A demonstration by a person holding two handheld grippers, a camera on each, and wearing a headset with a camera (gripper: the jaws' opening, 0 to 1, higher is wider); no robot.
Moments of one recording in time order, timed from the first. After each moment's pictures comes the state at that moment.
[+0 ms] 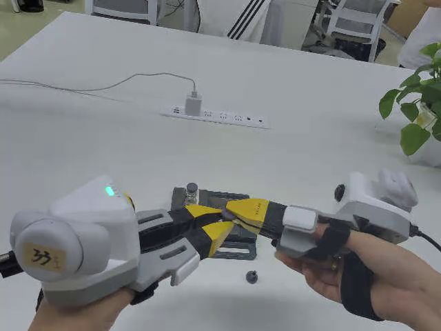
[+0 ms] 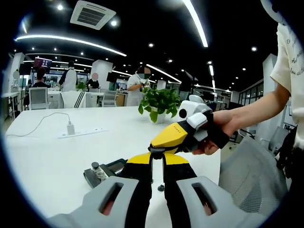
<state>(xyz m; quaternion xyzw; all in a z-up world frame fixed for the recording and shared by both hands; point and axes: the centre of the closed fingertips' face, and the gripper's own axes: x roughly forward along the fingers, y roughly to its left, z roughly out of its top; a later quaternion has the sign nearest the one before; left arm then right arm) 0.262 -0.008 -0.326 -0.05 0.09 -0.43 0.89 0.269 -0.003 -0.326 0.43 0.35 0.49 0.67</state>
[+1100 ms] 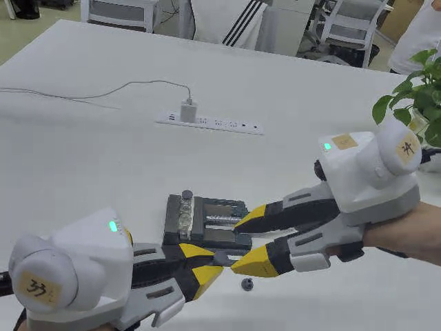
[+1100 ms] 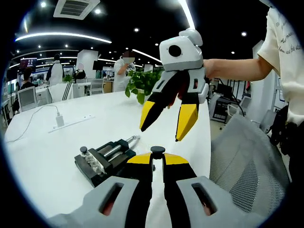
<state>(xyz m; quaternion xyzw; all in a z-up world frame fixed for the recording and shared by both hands) 0.230 -0.017 -0.362 0.01 0.14 -0.49 0.86 0.230 -0.017 -0.346 -0.21 0.29 0.68 0.64</state>
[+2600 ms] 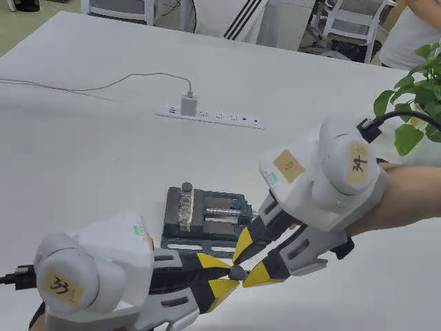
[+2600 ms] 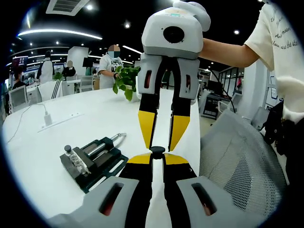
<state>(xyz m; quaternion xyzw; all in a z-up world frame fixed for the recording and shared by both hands) 0.213 -0.036 -0.368 0.01 0.16 -0.53 0.84 0.201 -0.030 -0.371 -0.42 0.30 0.72 0.47</state>
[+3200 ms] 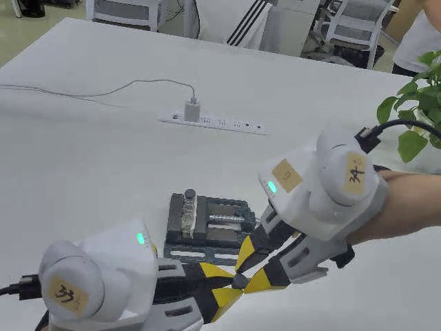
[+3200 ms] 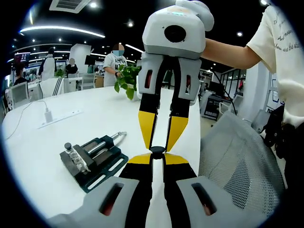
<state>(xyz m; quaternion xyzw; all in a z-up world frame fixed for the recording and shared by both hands) 0.212 -0.036 -0.368 0.01 0.16 -0.52 0.84 0.204 -0.028 -0.372 -0.42 0.31 0.71 0.48</state>
